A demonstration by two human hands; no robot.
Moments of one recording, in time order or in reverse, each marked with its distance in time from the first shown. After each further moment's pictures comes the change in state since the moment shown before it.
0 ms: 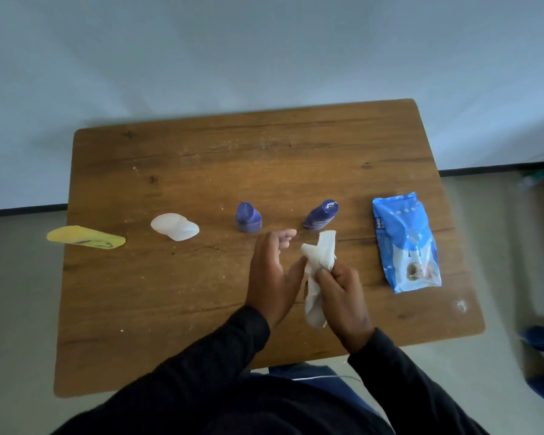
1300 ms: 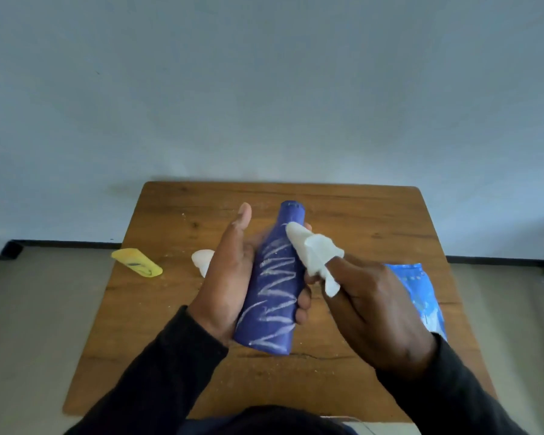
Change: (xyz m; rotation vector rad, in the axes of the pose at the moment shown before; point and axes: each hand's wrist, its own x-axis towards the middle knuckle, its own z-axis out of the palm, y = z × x) left_hand -0.021 0.162 -0.121 -1.060 -0.600 -0.351; right_hand -0.052 -0.166 -0.026 -0.609 -0.249 -1.038
